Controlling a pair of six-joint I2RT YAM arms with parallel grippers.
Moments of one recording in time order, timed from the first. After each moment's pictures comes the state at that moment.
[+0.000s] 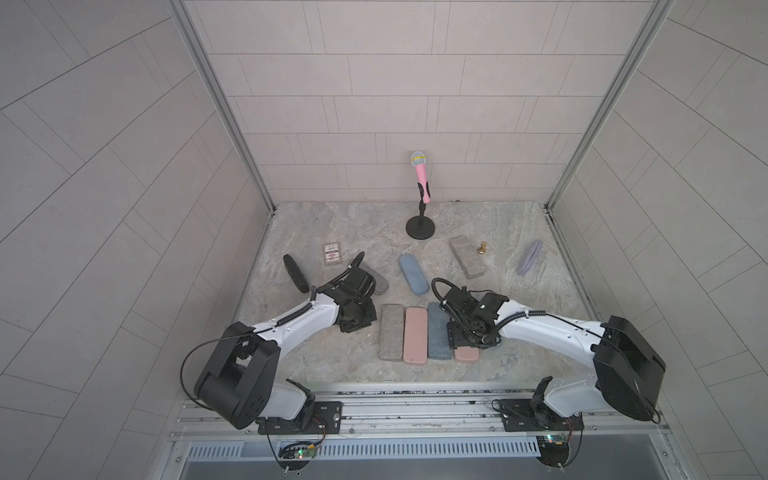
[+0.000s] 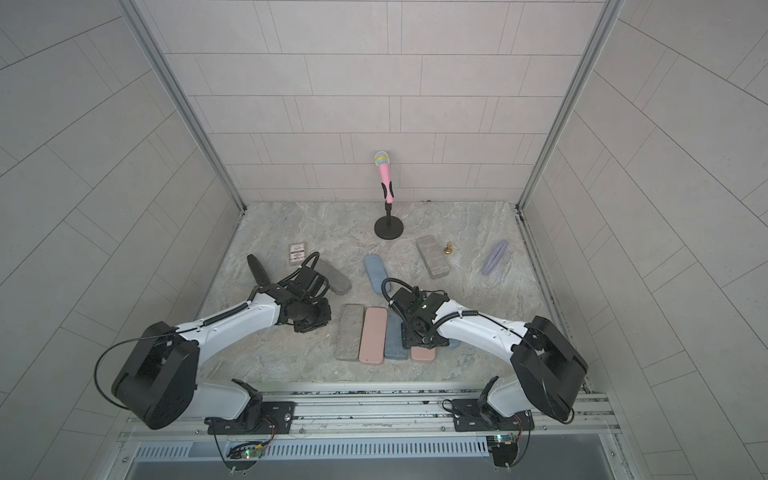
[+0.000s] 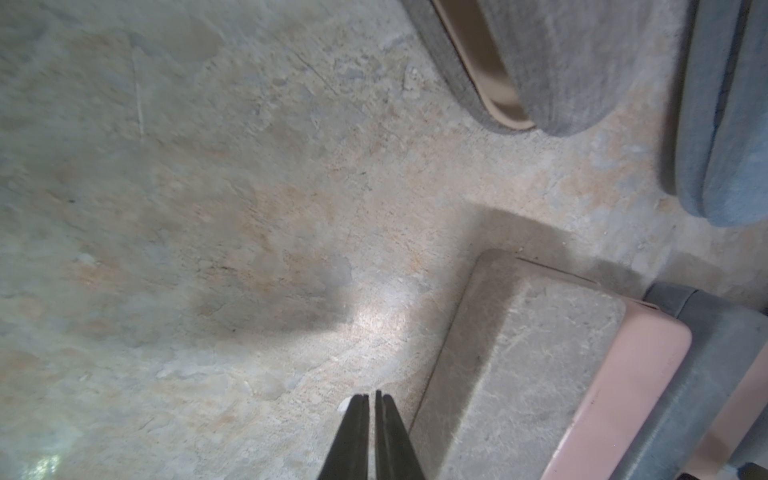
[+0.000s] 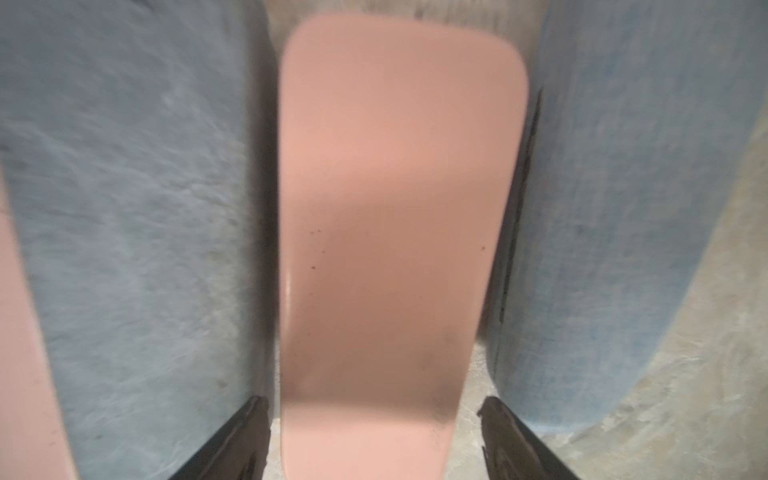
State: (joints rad) left arm -0.51 1.41 0.77 -0.62 0.10 -0.79; right arm 0.80 1.40 0.88 -0.89 0.15 0.80
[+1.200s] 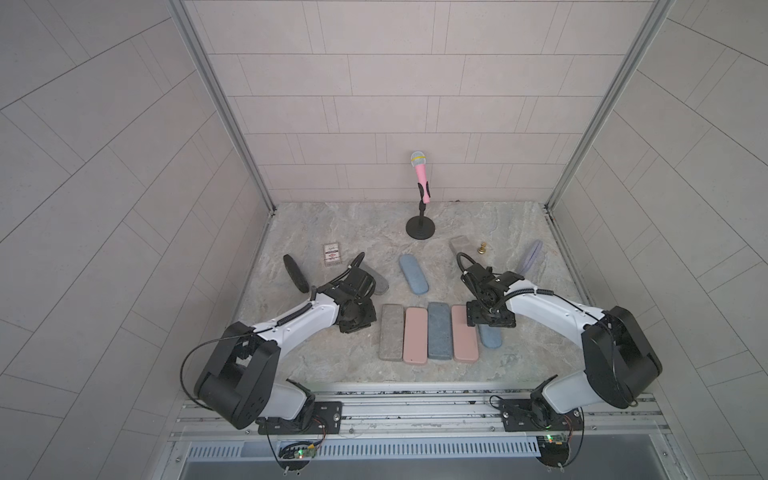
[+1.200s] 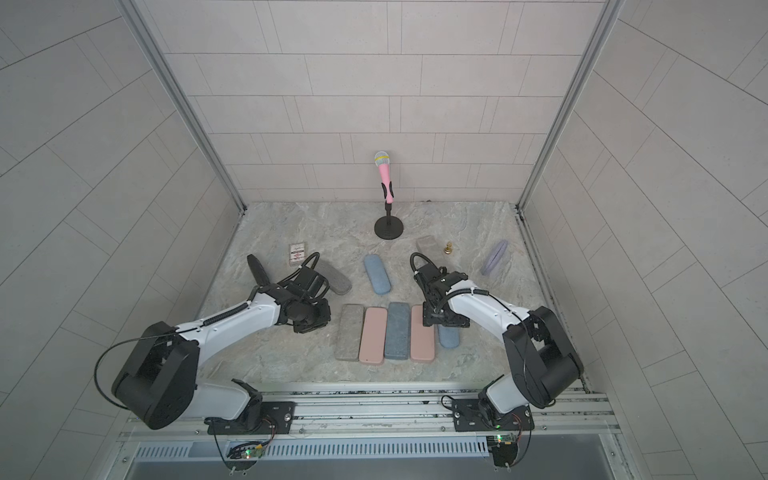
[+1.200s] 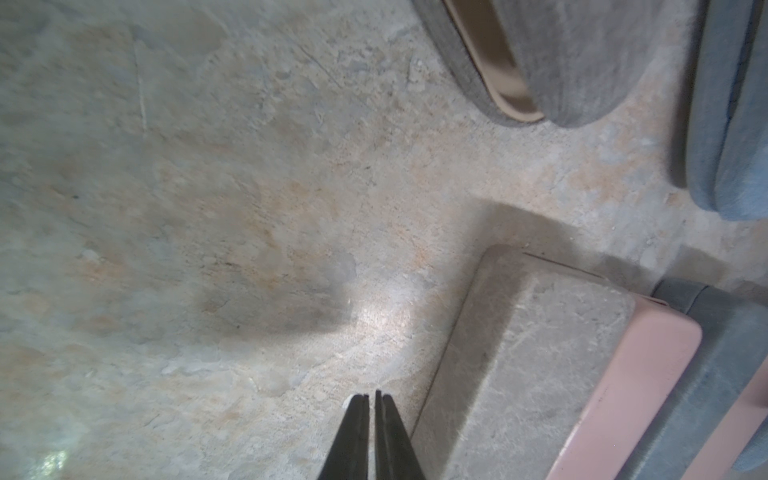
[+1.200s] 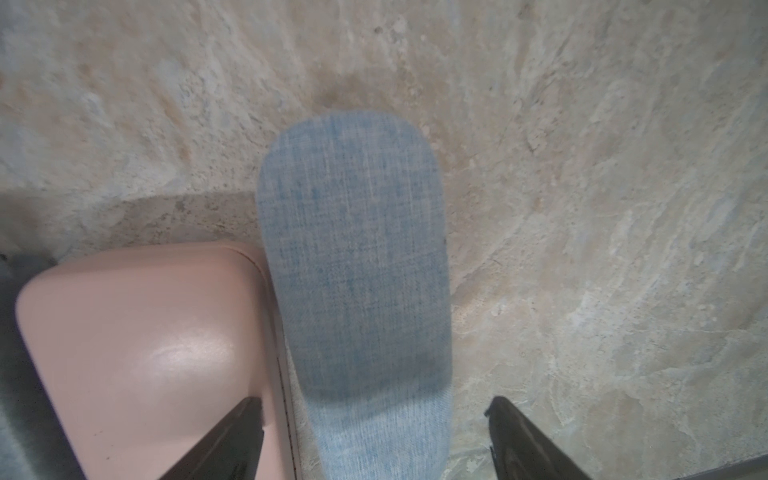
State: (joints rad) left arm -0.51 1.41 0.77 -0.63 0.10 -0.79; right arm 0.48 1.49 0.91 -0.91 0.21 0.63
